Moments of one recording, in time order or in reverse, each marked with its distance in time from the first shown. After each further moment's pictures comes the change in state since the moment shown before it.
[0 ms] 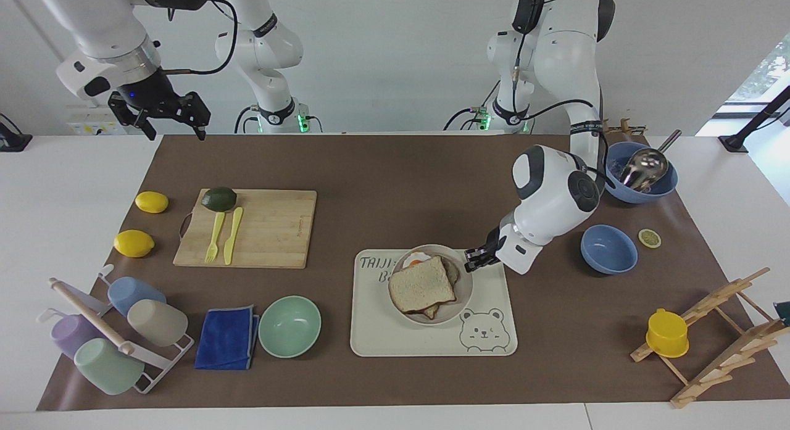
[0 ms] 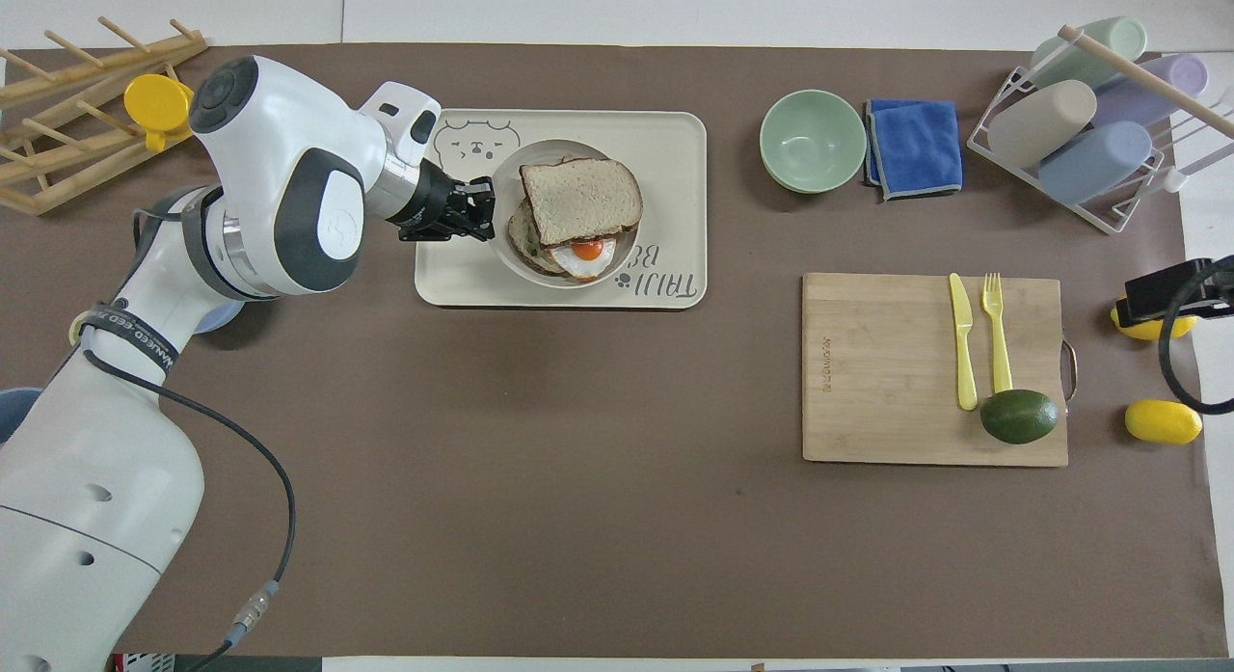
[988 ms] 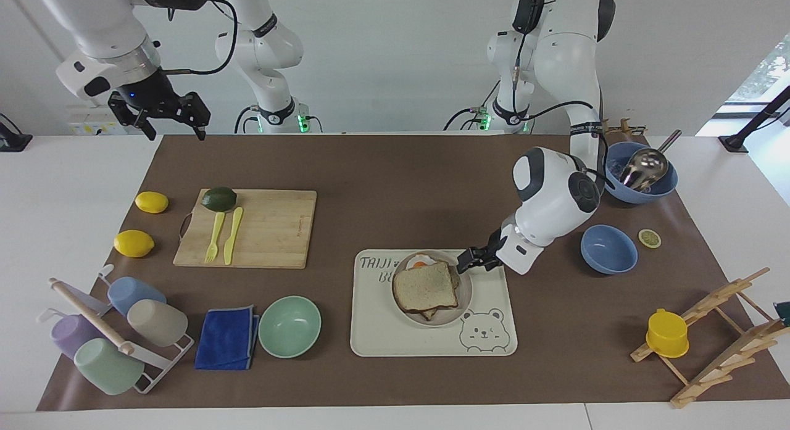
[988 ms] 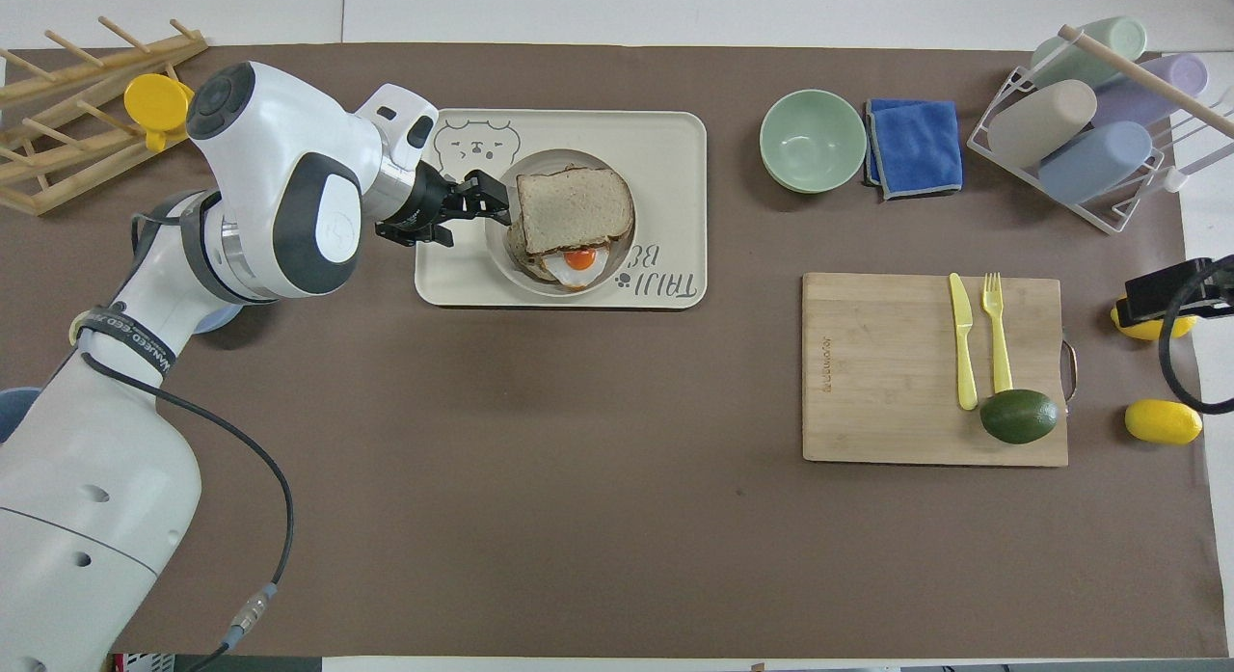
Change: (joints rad) left arm 0.001 -0.023 0.017 -0.017 0.000 0.021 0.060; right arm 0.000 0.000 0.000 0.000 0.000 0.000 0.000
